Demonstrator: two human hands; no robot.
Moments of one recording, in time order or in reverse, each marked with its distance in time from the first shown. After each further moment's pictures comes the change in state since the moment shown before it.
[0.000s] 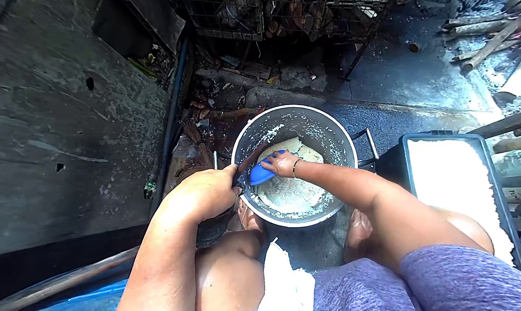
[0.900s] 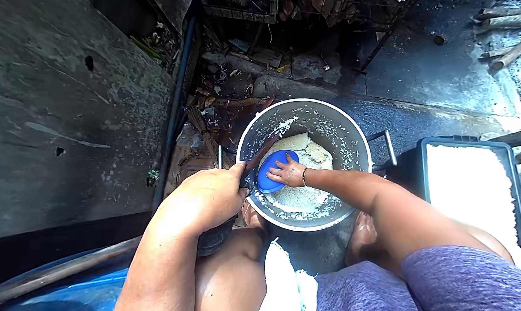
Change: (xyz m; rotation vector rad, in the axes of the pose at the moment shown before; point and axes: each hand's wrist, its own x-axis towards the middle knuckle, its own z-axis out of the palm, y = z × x) left_hand -0.003 0.001 -0.001 -0.009 0.018 0.013; right_hand 0.005 0.005 0.064 -0.165 0.068 -0.302
